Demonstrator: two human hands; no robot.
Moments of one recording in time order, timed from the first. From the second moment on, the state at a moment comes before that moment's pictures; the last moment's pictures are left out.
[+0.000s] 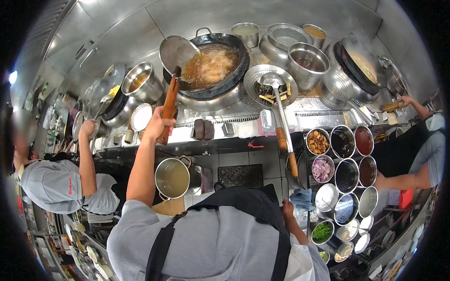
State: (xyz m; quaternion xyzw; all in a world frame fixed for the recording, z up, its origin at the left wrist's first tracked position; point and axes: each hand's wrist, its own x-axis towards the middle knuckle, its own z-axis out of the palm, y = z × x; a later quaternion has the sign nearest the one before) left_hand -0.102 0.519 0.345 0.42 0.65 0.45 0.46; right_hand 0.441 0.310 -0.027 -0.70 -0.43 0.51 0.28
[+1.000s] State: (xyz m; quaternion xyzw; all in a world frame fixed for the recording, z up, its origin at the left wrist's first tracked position) left_hand -0.082 0.544 0.392 0.35 0.50 0.57 0.55; right_hand 0.441 0.333 -0.001 -0.67 -0.37 0.59 0.25
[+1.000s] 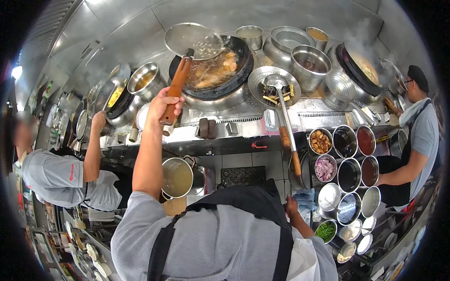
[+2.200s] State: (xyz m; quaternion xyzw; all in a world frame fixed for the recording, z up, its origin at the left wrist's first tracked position) left_hand -0.034 0.566 0.370 0.46 0.60 0.44 0.48; right_hand 0.453 0.288 -0.030 -0.70 -0.45 0.49 0.25
